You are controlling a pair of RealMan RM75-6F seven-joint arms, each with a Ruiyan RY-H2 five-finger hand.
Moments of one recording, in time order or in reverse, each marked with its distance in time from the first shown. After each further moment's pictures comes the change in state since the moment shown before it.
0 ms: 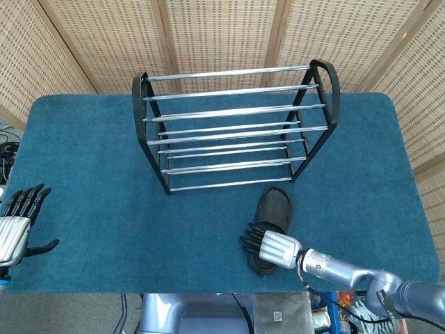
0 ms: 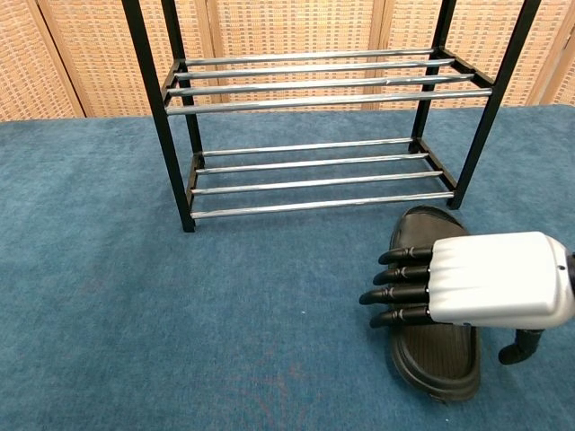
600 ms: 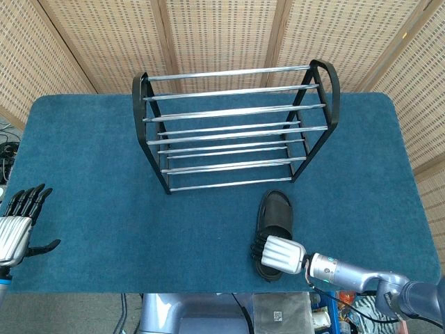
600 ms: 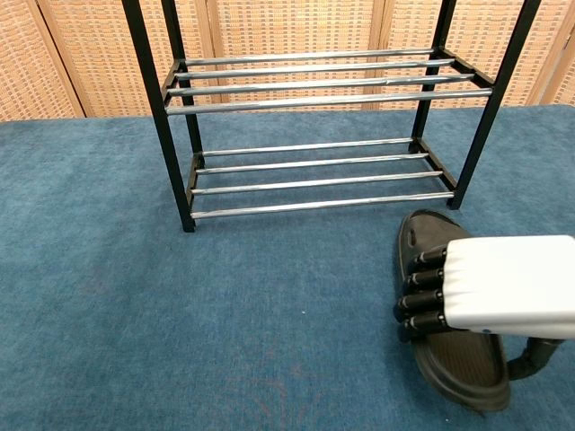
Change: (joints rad) left arm -0.003 0.000 0.001 -0.003 -0.003 -0.006 -0.001; right arm -0.017 -0.026 -0.105 0.127 -0.124 0.291 0.173
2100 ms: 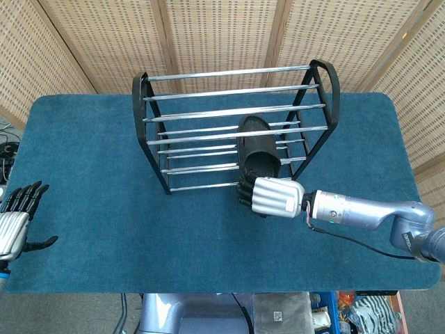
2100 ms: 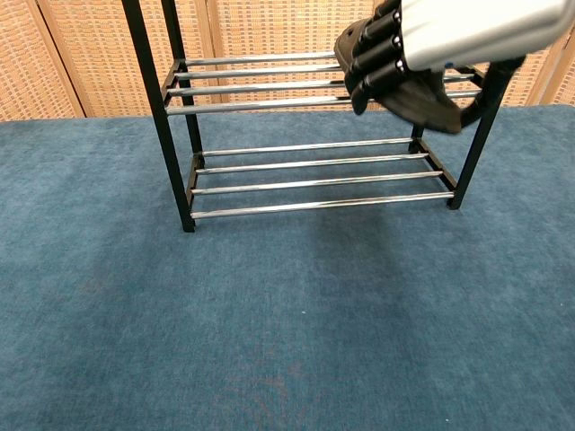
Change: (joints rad) left arm -0.026 0.001 -0.019 0.023 -0.064 -0.064 -0.030; right arm 0.321 0.331 0.208 -0.001 -0.100 -0.001 0.109
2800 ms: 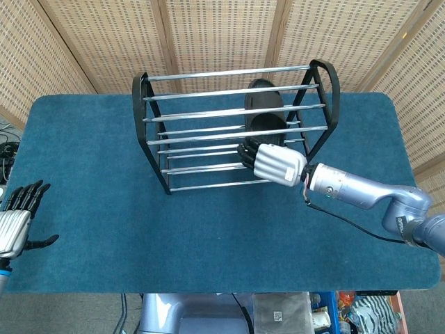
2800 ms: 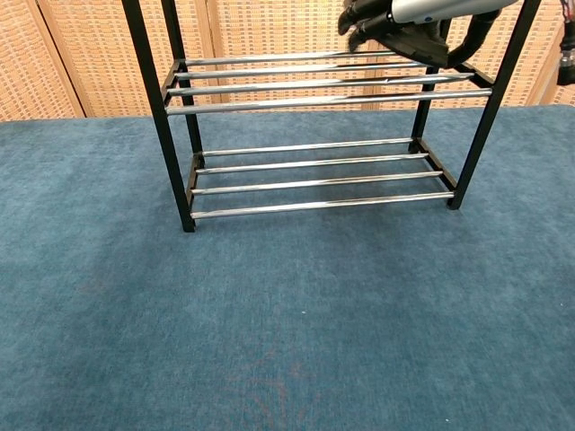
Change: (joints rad) left arm -0.009 -0.003 -0.002 0.003 -0.011 -0.015 0.004; right arm 0.014 -0.019 0.062 0.068 0.141 -0.120 -0.197
